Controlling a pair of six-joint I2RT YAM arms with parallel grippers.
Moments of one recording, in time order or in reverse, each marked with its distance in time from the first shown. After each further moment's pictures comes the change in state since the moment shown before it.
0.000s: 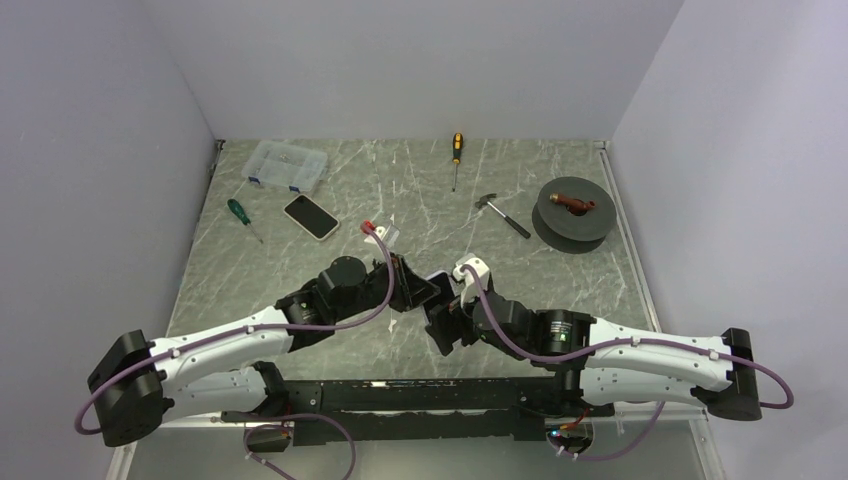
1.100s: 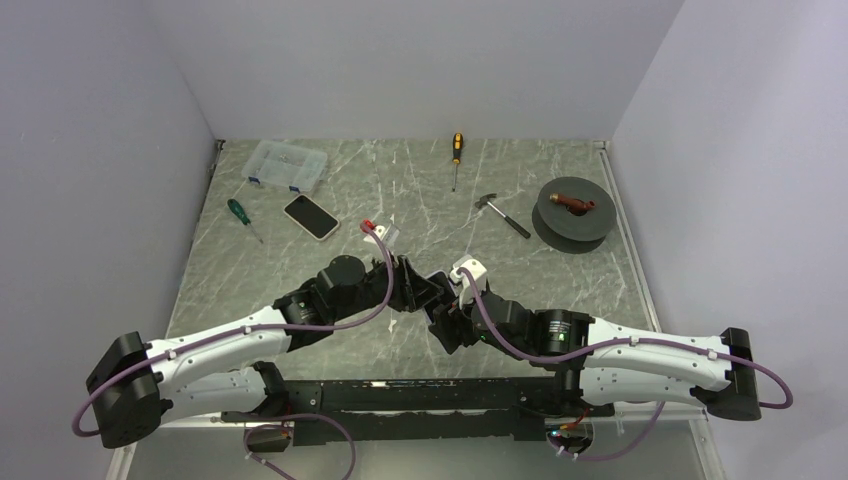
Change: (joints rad) left arm -0.002 -0.017 0.014 -0.048 -0.011 0.041; right arm -0.002 0.003 0.000 -0.008 -0.008 -0.031
